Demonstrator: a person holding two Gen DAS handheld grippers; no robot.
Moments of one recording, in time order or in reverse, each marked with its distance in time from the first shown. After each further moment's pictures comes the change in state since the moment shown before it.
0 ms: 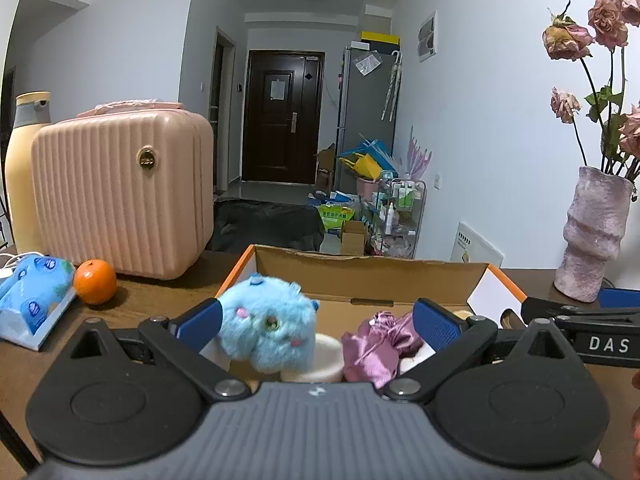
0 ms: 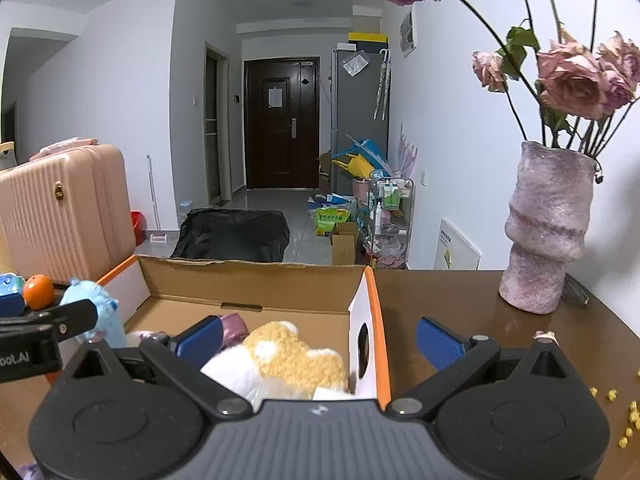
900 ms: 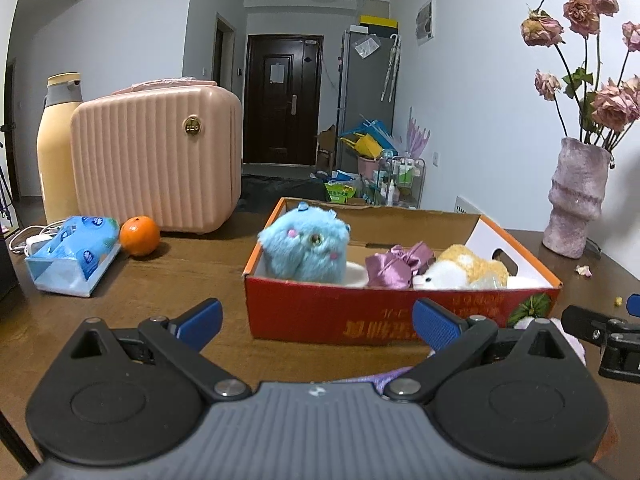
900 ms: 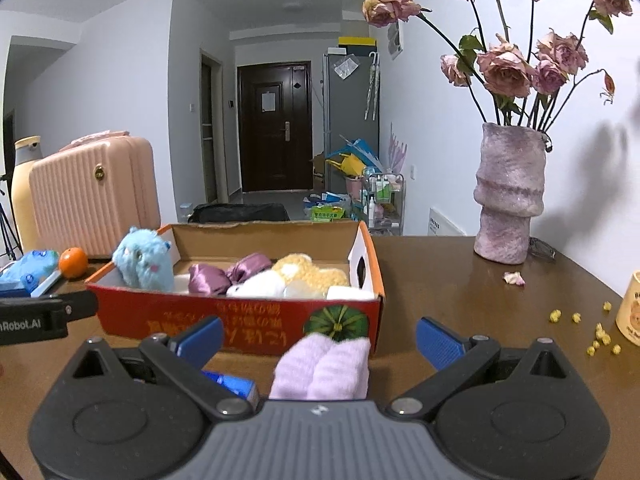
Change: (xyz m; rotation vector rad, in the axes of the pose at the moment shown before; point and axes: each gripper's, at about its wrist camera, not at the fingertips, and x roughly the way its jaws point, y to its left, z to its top) left arm -0.075 0.034 -0.042 0.021 0.058 -0.001; right arm -0.099 0.017 -0.067 0.029 -0.008 -0.017
